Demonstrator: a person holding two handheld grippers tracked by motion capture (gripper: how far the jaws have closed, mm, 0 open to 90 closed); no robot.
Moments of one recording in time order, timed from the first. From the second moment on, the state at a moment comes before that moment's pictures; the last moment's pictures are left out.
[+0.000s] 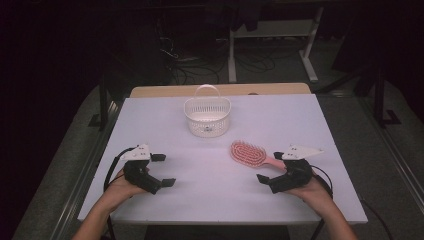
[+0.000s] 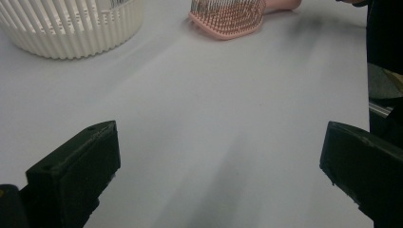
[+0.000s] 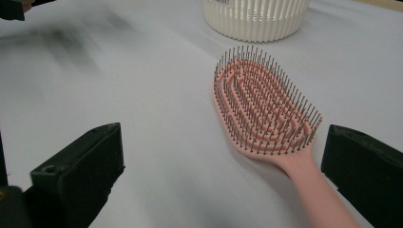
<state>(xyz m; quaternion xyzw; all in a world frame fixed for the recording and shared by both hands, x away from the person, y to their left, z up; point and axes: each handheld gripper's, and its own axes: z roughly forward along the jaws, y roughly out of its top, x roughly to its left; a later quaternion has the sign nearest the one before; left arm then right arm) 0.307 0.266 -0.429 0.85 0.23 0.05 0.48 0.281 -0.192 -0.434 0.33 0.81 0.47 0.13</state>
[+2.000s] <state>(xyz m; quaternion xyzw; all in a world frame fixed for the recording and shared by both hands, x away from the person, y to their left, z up) 0.310 0.270 -0.427 0.84 0.23 0.04 0.49 0.304 -0.190 -0.409 0.33 0.81 0.46 0.13</state>
